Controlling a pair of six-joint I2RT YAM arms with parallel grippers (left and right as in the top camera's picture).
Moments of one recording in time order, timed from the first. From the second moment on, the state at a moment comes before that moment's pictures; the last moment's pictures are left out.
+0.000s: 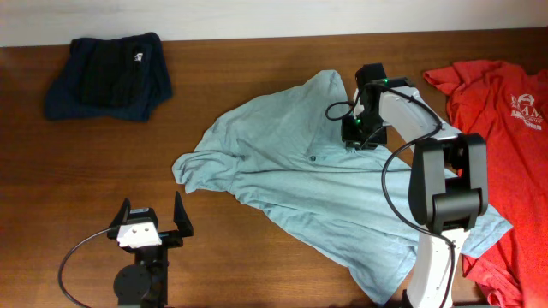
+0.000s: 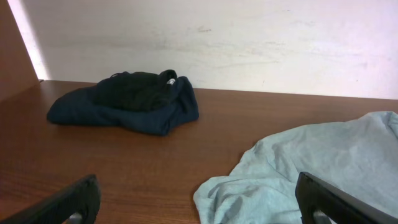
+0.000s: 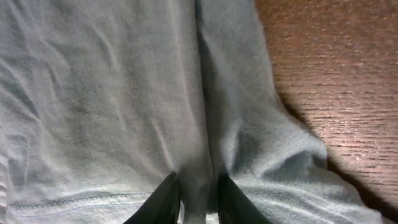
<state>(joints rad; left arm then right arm) -0.03 0.01 0.01 -0.07 -0.13 -0.04 0.11 2.19 1.62 -0.97 -0.14 0.21</state>
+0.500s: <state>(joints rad) -0.03 0.01 0.01 -0.07 -0.13 -0.04 0.11 2.19 1.75 -1.07 -0.14 0.21</state>
